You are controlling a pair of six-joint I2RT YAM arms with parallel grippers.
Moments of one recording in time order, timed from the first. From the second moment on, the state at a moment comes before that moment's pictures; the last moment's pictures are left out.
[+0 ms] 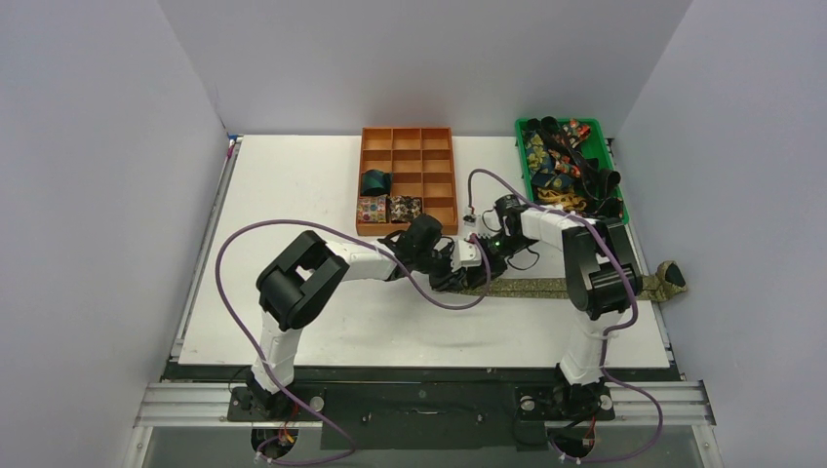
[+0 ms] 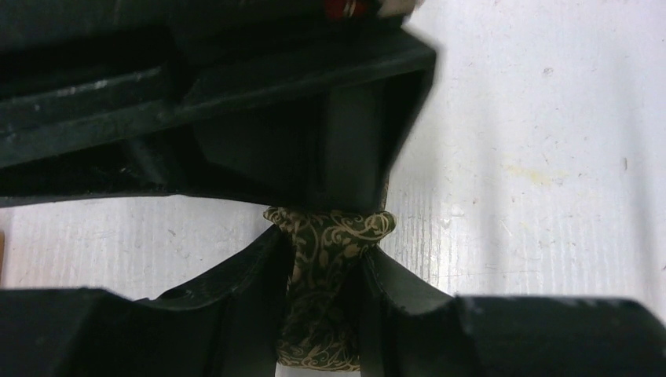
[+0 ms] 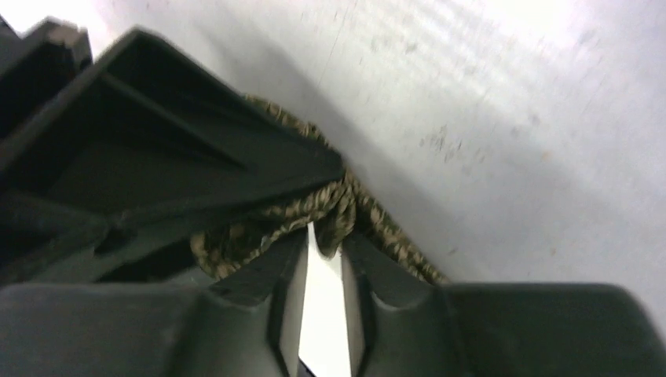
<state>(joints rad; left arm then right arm) -0.80 2.04 1.18 0.13 0.60 0.43 0.28 1.92 1.17 -0.71 -0.69 -0.10</state>
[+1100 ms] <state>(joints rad) -0.80 2.03 1.19 0.03 0.62 0.51 0.24 1.85 1.10 -0.70 -0.62 0.02</state>
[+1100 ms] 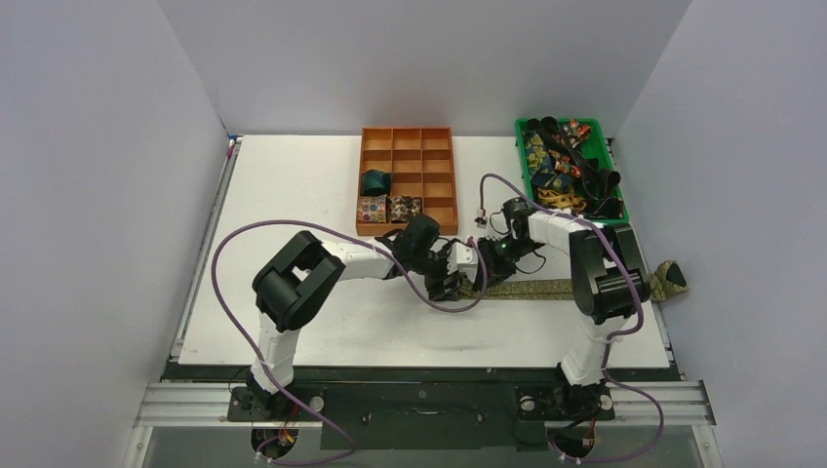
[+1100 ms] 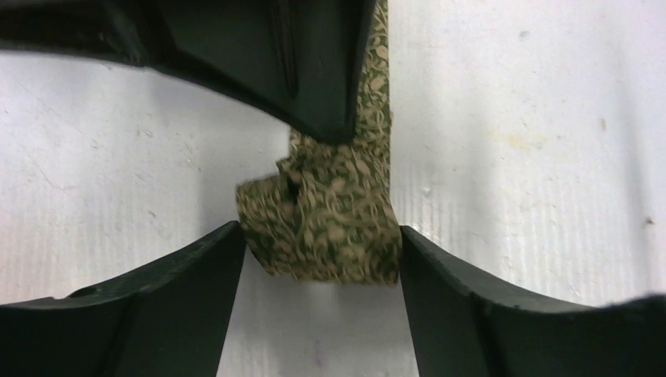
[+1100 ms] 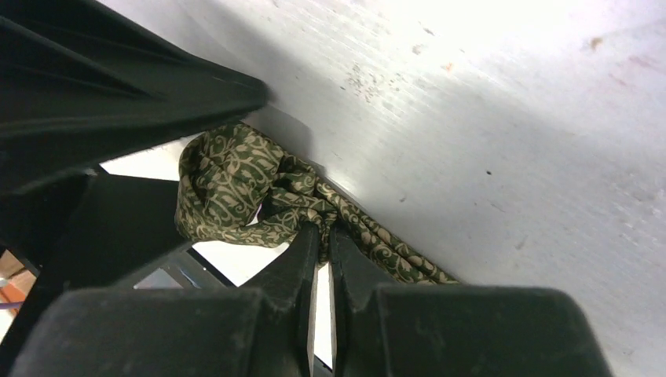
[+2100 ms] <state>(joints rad) -0.83 1.96 1.12 0.06 0.66 0.53 0.23 1.86 1.12 -0.77 -0.62 -0.04</state>
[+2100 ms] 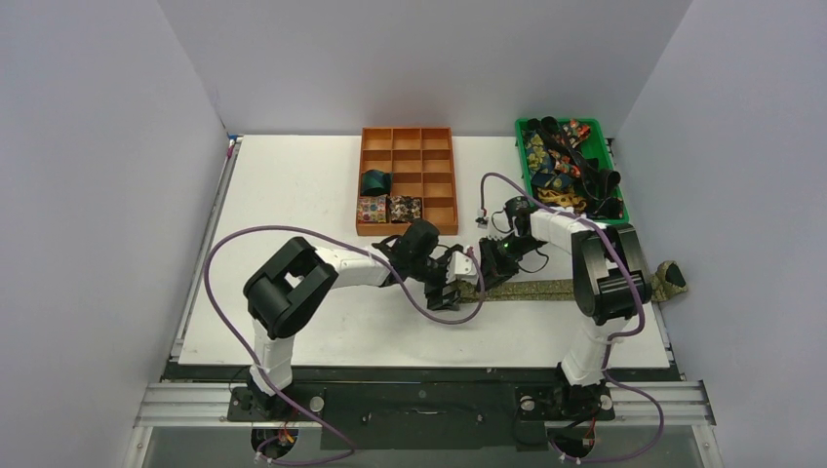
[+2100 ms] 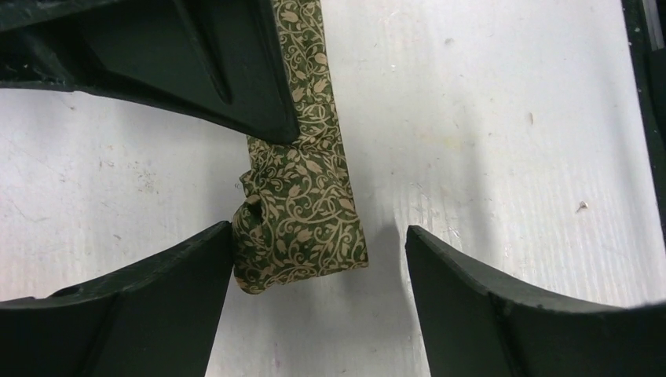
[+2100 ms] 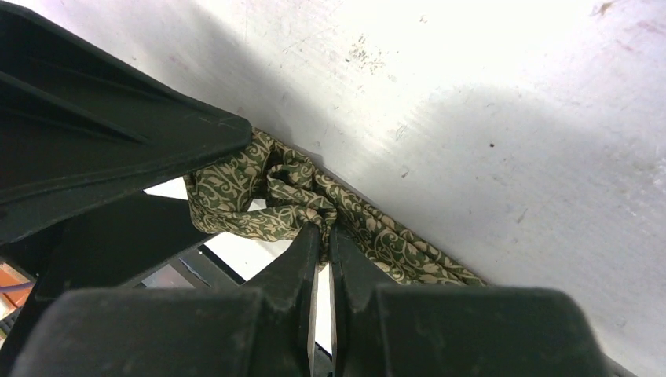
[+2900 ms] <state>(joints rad) -0.83 1.90 1.08 0.14 0.72 0.59 0.24 1.84 1.12 -0.79 -0.62 -0.04</state>
